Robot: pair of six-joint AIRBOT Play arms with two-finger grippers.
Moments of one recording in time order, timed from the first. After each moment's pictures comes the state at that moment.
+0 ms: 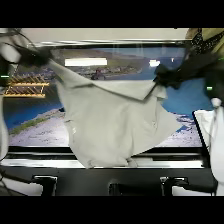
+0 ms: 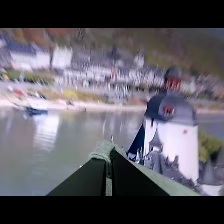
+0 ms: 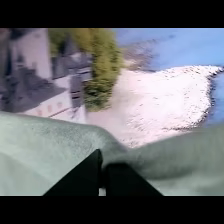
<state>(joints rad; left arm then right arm) -0.07 -1.74 1.93 1.51 -0.97 -1.81 0.00 -1.53 1.57 2.04 -1.12 -1.33</state>
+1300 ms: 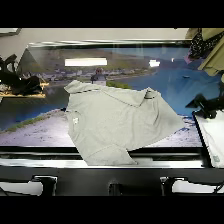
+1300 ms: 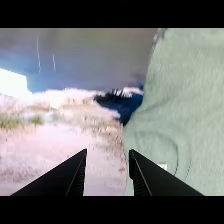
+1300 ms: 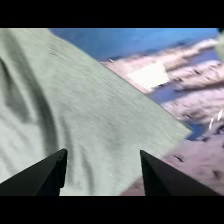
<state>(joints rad) 0.19 -1.58 1.69 1.34 -1.43 -1.68 -0.58 -1.54 1.37 2.03 -1.40 -1.64</state>
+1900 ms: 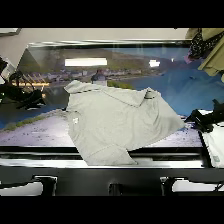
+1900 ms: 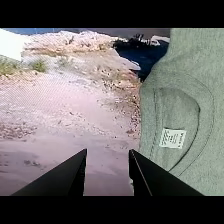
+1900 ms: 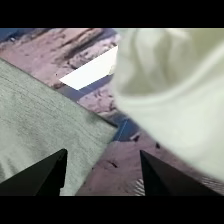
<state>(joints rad) 0.20 -1.48 1.46 1.33 -1.42 -1.68 -0.62 -1.58 1.19 1.93 -1.27 -1.66</state>
